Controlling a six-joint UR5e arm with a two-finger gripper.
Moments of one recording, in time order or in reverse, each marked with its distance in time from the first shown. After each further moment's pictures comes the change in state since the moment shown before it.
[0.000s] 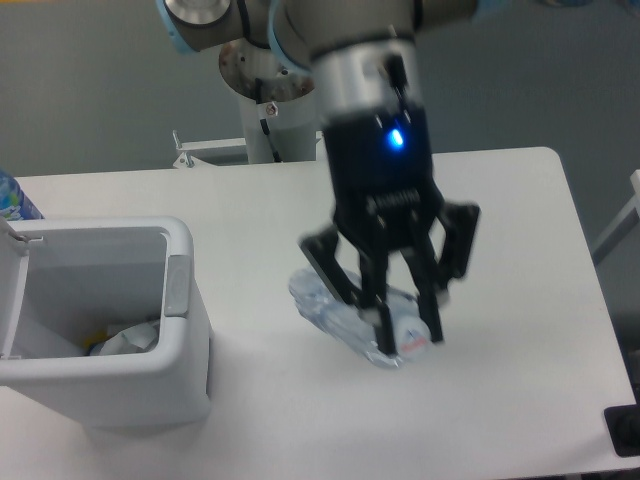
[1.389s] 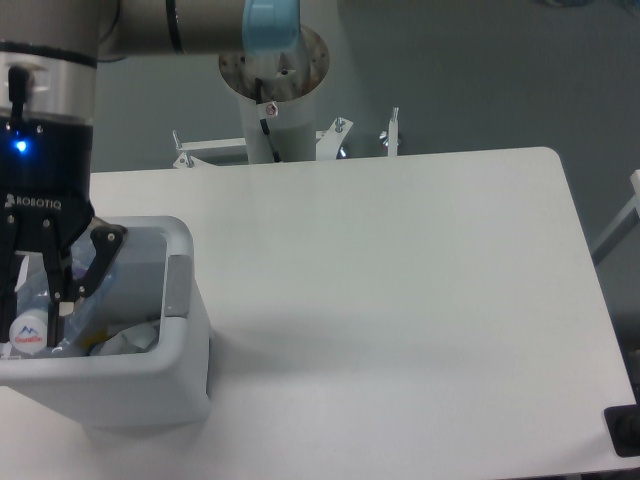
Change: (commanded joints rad) arm -0.299 -0.029 -0.136 0.000 -0.008 -0.002
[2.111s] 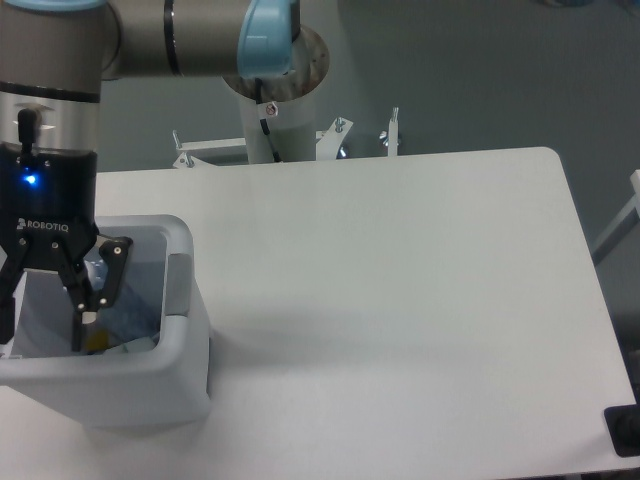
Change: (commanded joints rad) arm 0.023 0.018 -0.058 0.000 -0.015 0.008
